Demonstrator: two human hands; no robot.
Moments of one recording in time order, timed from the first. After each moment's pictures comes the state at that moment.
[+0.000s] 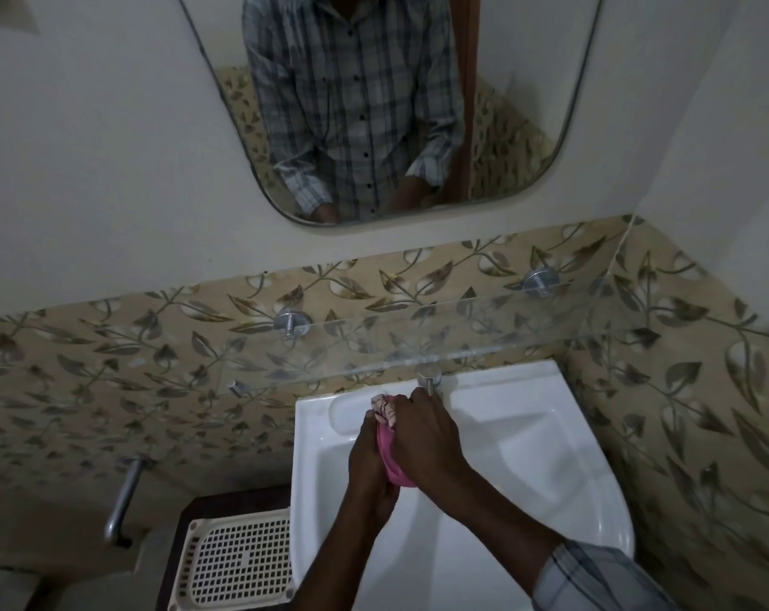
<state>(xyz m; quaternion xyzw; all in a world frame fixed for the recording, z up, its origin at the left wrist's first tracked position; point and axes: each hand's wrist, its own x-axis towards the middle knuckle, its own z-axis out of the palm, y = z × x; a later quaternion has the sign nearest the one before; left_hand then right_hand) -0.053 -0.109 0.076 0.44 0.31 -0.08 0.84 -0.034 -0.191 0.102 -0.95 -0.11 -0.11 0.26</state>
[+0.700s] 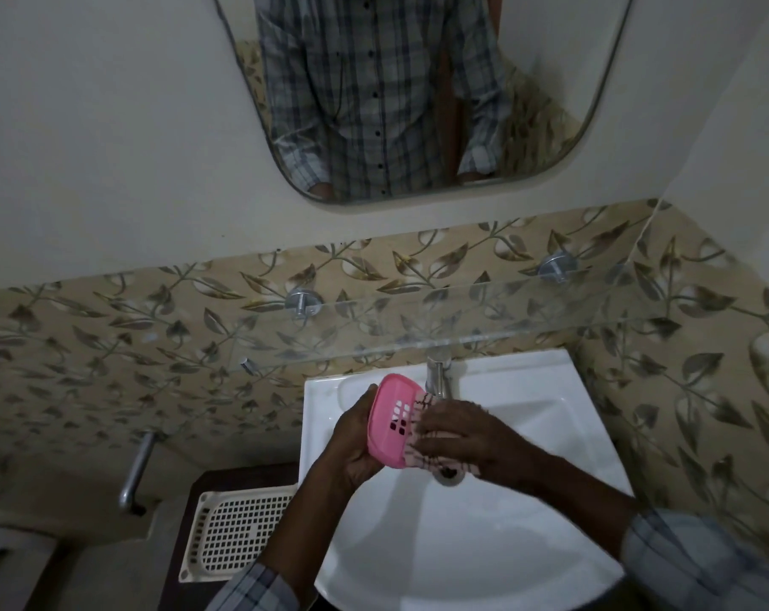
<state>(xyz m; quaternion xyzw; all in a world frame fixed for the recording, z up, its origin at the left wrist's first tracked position) -0.041 -0.064 0.073 0.36 0.27 -0.26 0.85 -0.024 -0.284 0.059 -0.77 -0.55 -0.13 0.30</state>
